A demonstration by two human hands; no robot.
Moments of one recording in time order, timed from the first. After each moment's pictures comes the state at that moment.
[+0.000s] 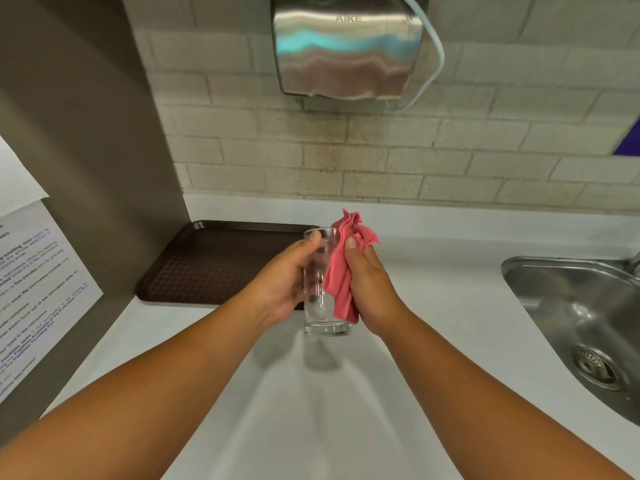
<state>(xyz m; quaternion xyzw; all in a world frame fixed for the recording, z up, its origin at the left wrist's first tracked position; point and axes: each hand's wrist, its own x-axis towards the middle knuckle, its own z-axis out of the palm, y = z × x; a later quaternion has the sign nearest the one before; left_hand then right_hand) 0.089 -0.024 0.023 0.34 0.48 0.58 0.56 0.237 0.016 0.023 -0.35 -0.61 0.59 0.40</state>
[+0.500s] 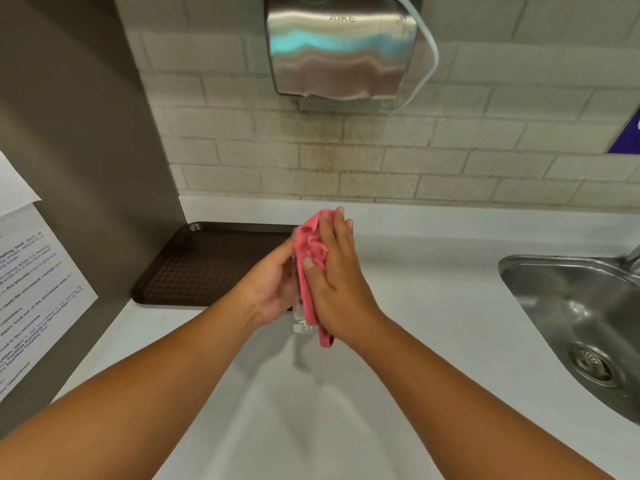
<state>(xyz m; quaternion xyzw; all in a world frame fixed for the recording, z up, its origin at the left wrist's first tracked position) 0.075 -0.026 0.021 0.31 0.45 0.58 0.60 0.212 -0.016 0.033 -0.36 -0.79 0.33 0.36</state>
